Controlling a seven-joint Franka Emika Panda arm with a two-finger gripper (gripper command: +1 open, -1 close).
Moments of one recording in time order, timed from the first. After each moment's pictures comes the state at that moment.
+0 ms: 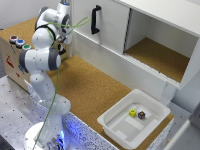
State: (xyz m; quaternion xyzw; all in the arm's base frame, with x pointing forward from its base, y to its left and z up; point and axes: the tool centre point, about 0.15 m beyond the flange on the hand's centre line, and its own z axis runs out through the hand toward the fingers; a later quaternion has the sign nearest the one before) arm 0.314 0.304 0.411 -1.00 -0.02 -0.02 0.09
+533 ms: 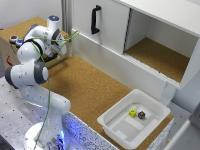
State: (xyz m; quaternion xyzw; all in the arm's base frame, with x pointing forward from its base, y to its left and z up) arm 0.294 0.309 0.371 -0.99 -0.03 -0.06 0.09
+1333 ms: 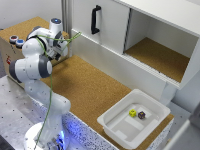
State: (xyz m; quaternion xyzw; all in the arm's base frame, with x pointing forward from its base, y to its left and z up) arm 0.331 0.335 0.335 -0.99 -0.05 -0.03 0.10
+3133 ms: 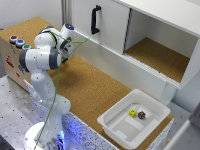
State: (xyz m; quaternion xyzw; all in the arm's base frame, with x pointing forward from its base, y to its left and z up) arm 0.347 0.359 0.313 -0.98 -0.05 0.00 0.19
